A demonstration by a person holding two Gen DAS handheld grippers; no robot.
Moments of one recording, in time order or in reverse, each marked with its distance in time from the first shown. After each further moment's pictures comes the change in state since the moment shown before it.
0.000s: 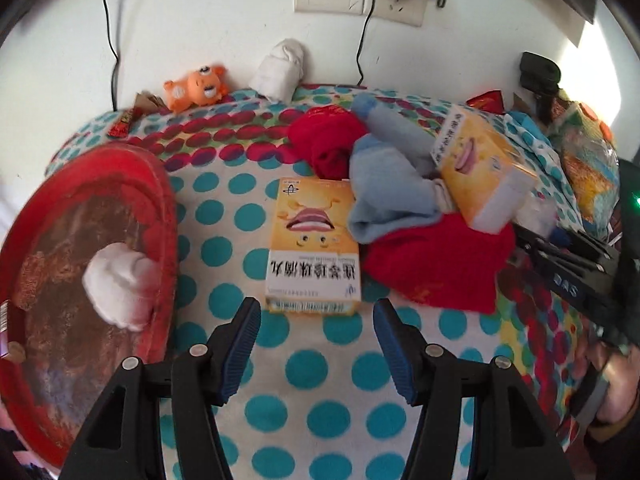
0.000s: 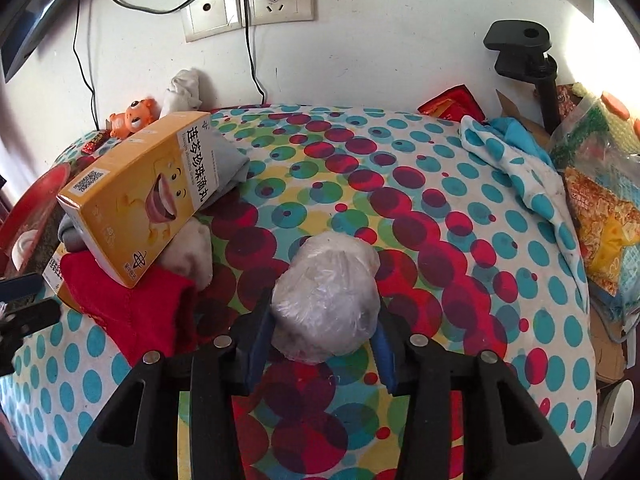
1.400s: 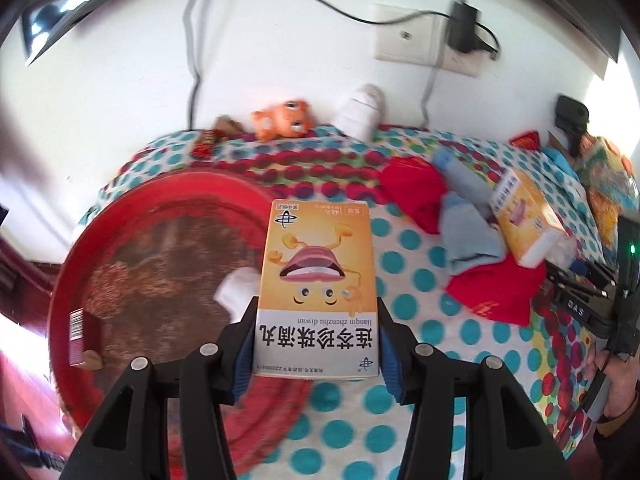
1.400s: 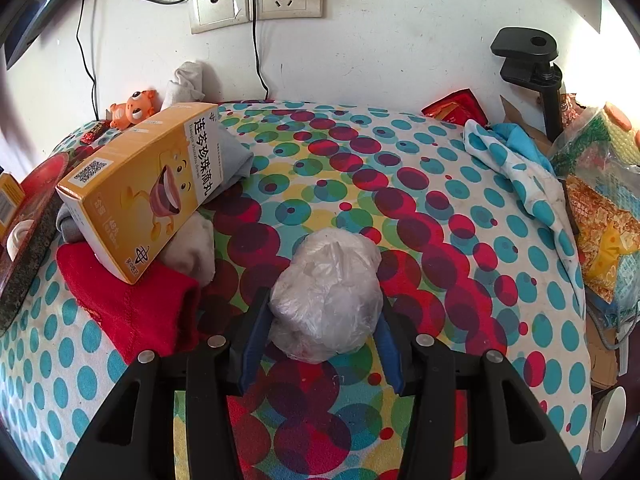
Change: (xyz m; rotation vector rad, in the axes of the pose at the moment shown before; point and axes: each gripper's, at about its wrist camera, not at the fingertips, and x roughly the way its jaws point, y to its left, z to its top) left arm -0.065 0.069 0.007 -0.053 -0.076 0.147; right arm 0.001 0.002 -0.002 -0.023 0.004 -0.013
